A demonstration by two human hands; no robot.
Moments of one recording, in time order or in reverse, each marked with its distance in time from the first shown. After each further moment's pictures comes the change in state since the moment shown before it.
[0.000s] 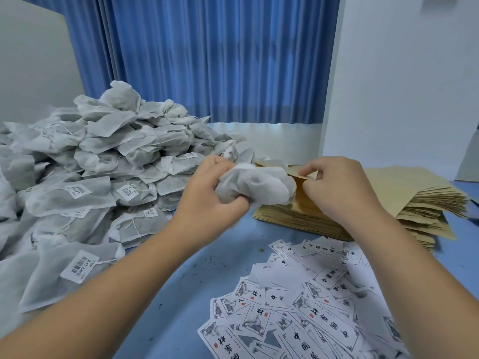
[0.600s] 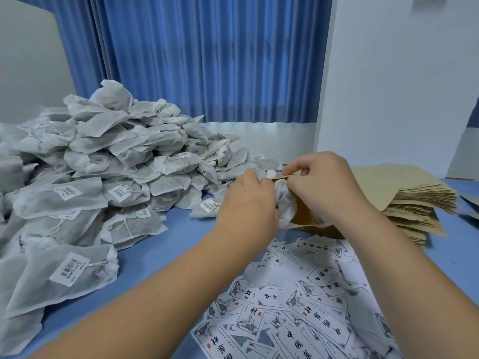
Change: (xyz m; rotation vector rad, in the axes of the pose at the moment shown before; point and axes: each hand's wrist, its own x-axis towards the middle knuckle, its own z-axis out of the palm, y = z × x) left_hand 0.007 0.022 0.064 0.800 -0.232 0.054; right_hand -0.004 -0.014 -0.002 0.117 -0.028 -0.059
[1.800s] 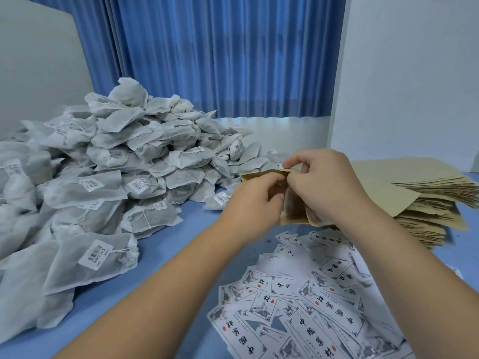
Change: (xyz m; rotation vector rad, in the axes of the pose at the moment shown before) left_hand -0.007 -0.015 -0.003 -0.658 -0.065 -0.096; right_hand -0.010 -0.012 0.009 0.021 -0.031 -0.057
